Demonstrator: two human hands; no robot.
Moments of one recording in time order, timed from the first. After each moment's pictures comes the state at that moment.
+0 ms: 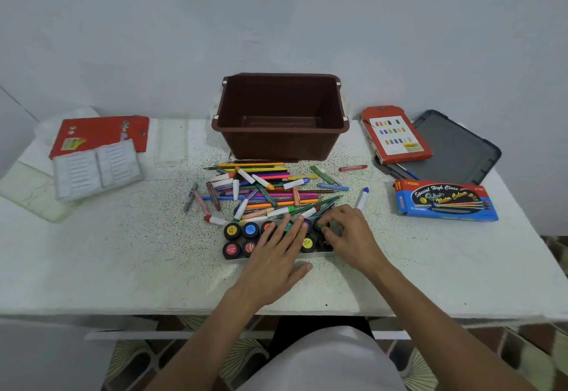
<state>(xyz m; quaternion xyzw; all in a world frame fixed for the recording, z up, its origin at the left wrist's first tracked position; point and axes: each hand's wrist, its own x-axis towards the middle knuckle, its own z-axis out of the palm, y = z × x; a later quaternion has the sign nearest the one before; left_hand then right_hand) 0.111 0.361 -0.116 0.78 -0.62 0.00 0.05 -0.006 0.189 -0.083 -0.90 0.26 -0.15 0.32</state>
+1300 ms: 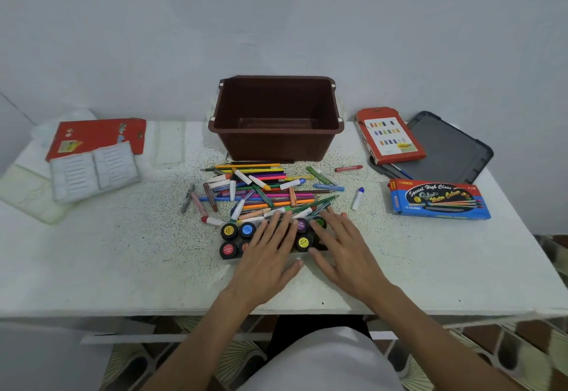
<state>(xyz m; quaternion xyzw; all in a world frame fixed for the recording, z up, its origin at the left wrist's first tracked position) 0.112 0.366 -0.110 0.80 -0.60 0.02 0.05 -0.035 0.214 -0.094 -0.97 0.14 -0.18 0.09</state>
